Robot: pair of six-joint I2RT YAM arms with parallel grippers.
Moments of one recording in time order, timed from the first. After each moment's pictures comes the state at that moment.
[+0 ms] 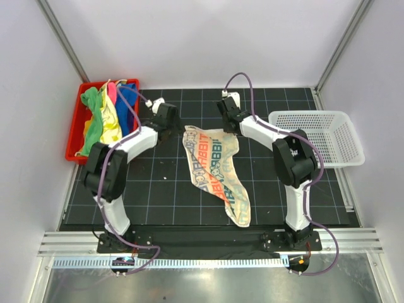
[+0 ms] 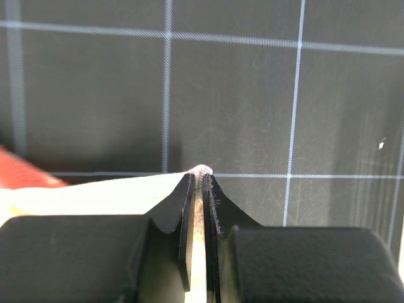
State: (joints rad) left arm -0.40 1.81 1.23 -0.22 -0.26 -0.71; right arm 0.51 2.03 1.54 -0.37 0.42 0.30
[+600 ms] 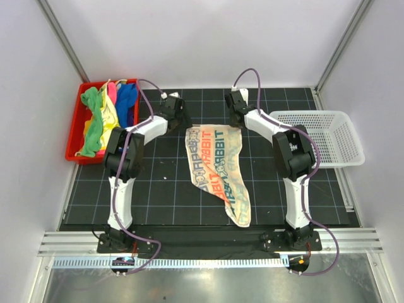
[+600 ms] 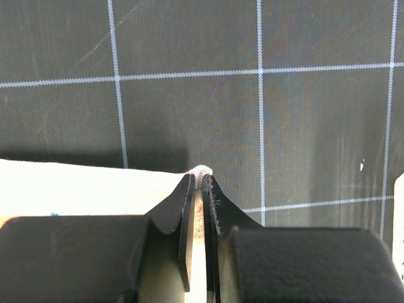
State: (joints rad) left arm -0.37 2.16 1.56 -0.20 -0.06 -0.54; right arm 0.42 2.13 1.65 -0.40 0.40 0.32
